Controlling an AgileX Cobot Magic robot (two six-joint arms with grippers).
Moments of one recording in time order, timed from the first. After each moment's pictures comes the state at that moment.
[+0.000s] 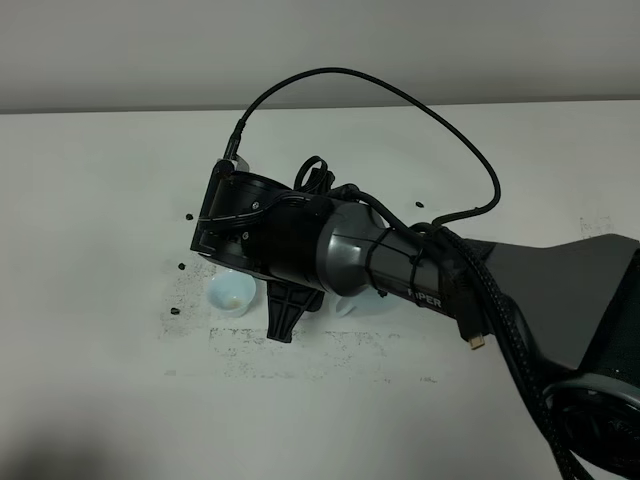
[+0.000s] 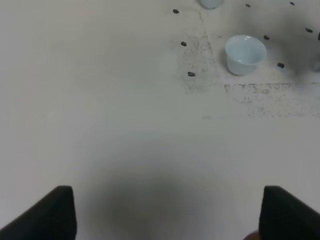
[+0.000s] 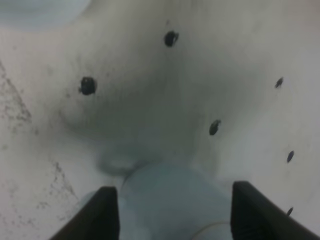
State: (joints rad) left arm 0.00 0.00 -0.46 -0.12 1.06 0.11; right arm 0.86 2.23 -1.78 -0.57 1.14 -0.04
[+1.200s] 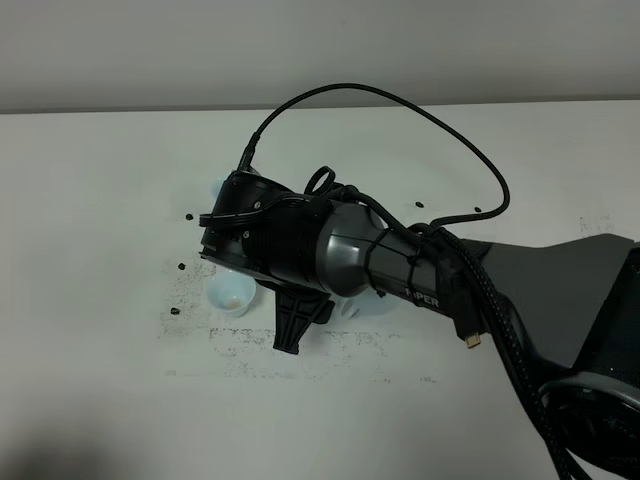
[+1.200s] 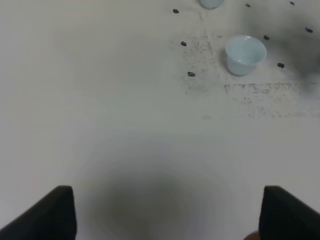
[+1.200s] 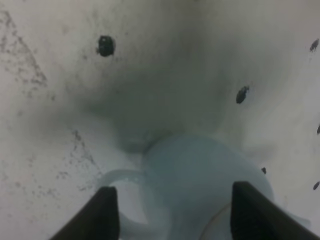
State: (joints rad) left arm 0.00 0.00 -0.46 -0.12 1.06 0.11; right arm 0.85 2.24 -1.78 -0.52 1.22 -0.04
